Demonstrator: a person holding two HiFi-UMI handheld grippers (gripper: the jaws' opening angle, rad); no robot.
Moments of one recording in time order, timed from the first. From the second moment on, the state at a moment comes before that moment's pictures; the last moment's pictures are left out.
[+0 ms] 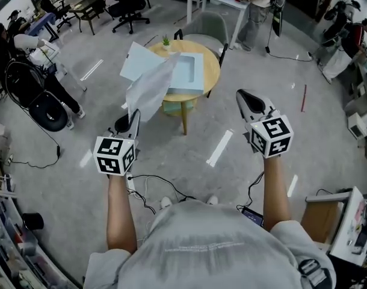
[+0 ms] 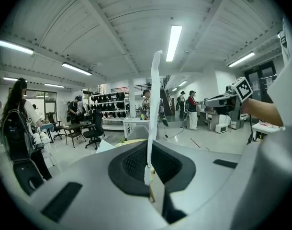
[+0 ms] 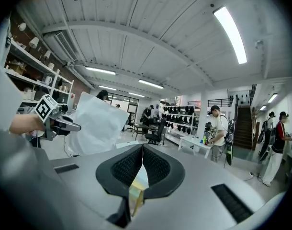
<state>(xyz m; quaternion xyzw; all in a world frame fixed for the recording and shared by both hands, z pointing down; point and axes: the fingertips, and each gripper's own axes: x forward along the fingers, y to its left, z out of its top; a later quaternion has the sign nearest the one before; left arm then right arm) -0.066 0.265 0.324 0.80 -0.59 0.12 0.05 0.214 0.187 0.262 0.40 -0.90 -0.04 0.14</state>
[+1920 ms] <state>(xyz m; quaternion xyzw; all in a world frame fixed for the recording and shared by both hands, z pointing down) -0.151 0.036 0.375 0.76 -0.62 0.15 0.13 0.085 -0.074 0.353 0.30 -0.94 0.04 0.13</state>
